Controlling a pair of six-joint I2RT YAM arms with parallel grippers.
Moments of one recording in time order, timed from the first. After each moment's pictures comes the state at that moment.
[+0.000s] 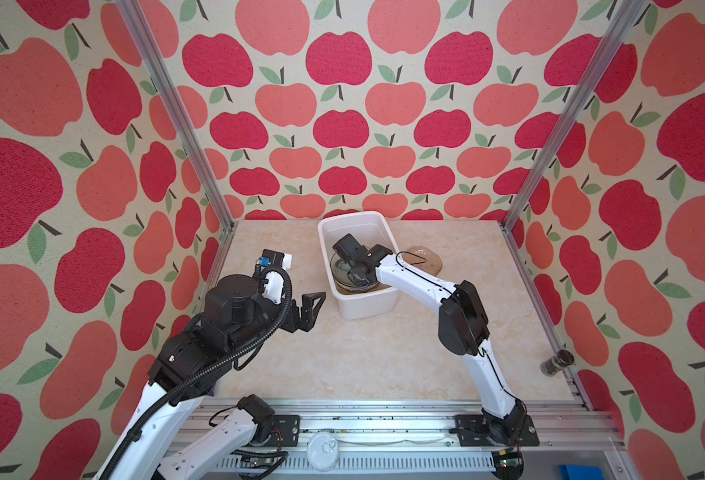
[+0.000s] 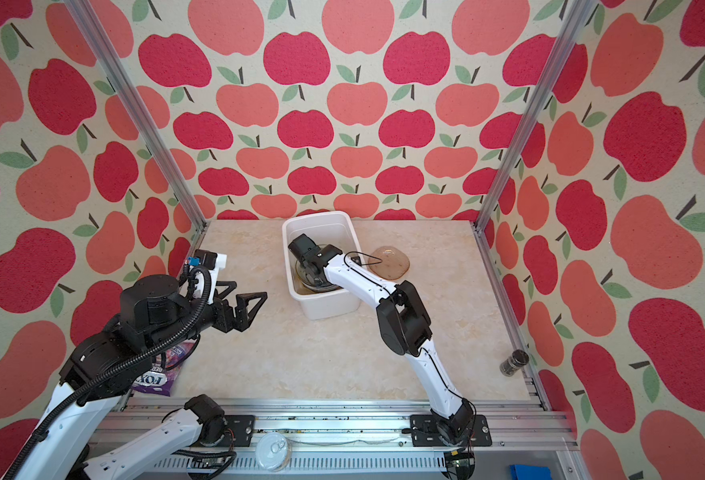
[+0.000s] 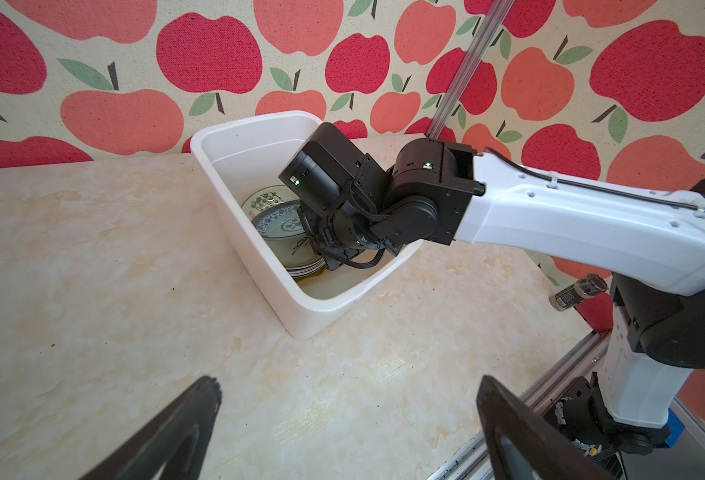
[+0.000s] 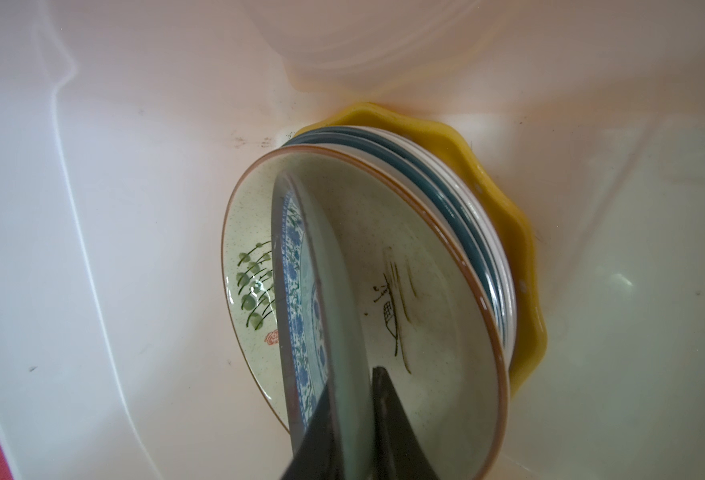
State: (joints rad) left arm -0.59 0.78 1.27 -0.92 0.03 -0.25; right arm 0.89 2.28 2.07 -0.86 0.46 2.03
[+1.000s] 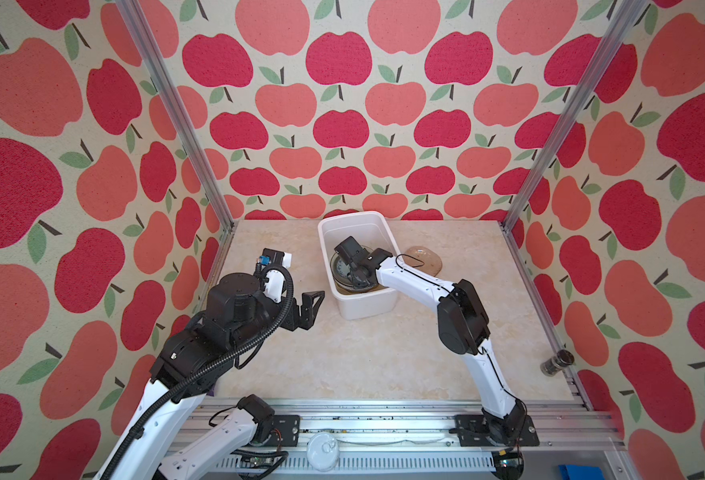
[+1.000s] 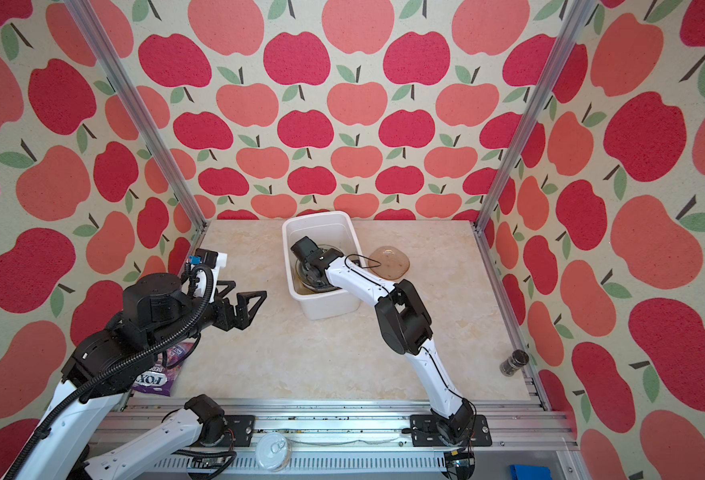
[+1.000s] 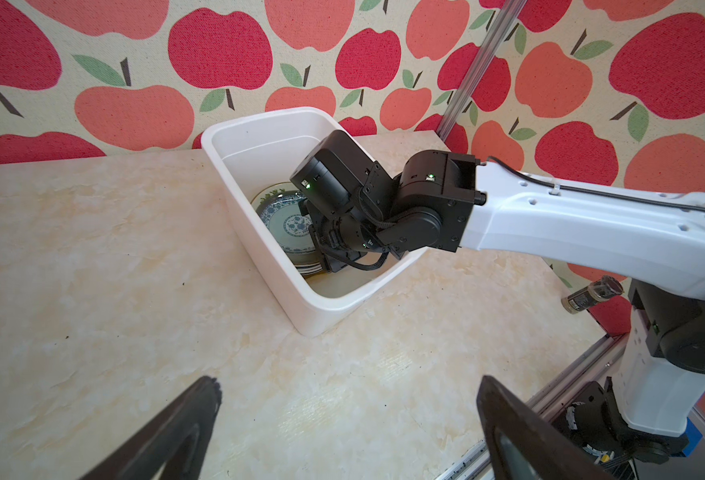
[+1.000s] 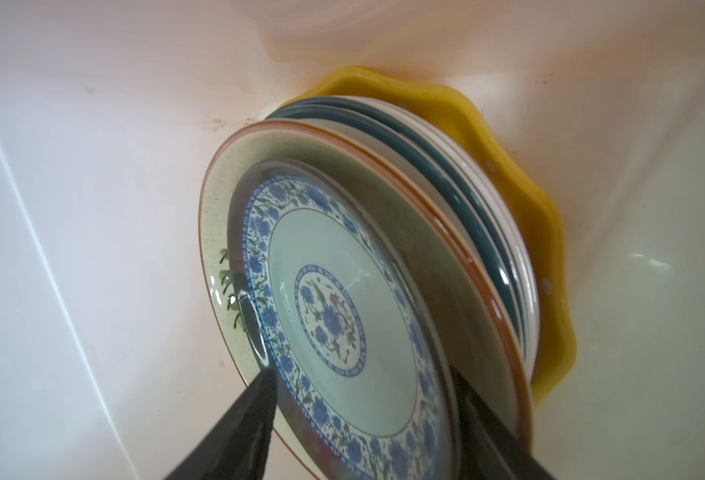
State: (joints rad) left arm -0.58 0.79 1.27 -0.93 0.02 -0.25; right arm 0.88 2.28 2.00 -0.74 0.41 2.04
